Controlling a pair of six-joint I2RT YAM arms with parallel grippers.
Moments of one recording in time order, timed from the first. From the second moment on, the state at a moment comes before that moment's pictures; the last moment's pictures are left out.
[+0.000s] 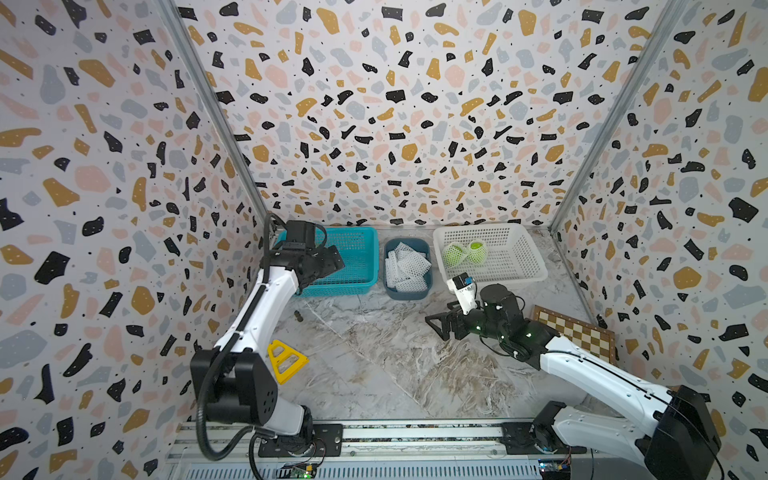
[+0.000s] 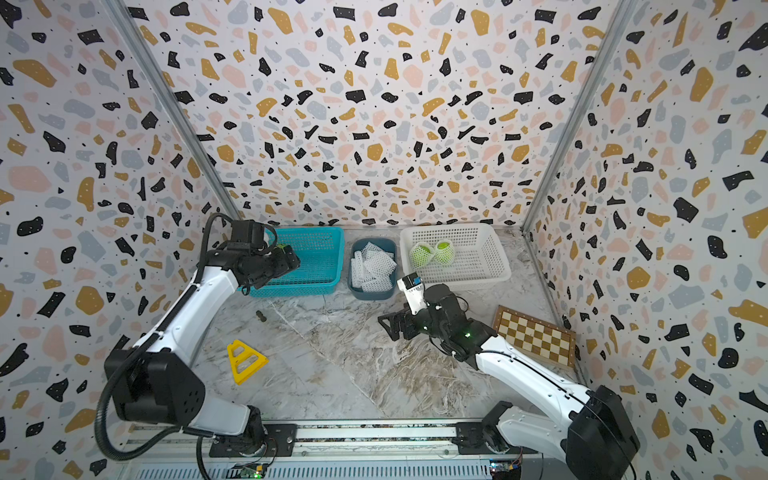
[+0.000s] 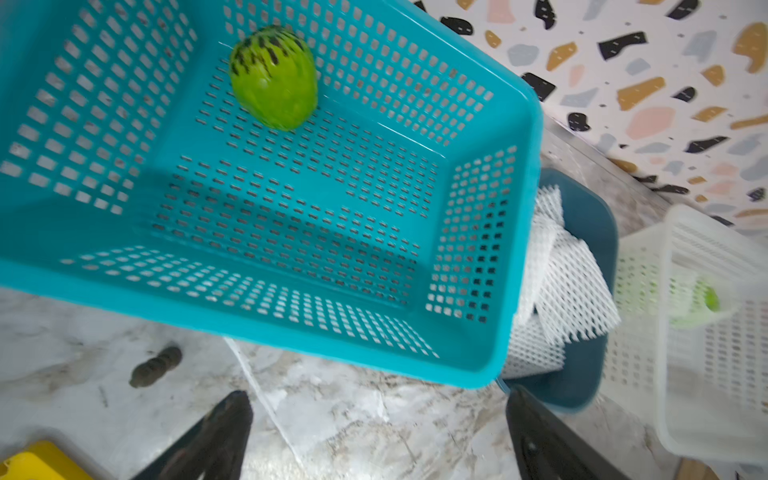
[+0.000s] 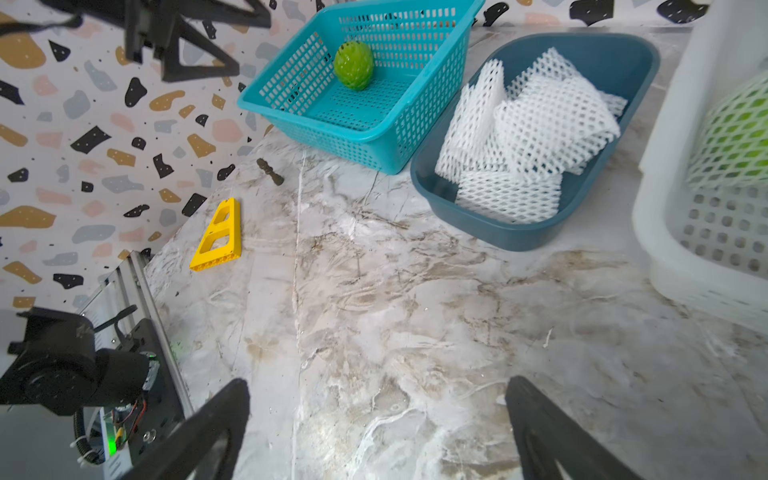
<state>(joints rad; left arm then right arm) -0.05 1.54 1.39 -0.77 0.06 -0.49 0.72 1.11 0.72 -0.13 -0.26 0.28</state>
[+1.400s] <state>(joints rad) 0.11 2.47 2.24 -0.89 0.01 -0.48 0.80 1.09 0.64 -0.14 -0.16 0.32</state>
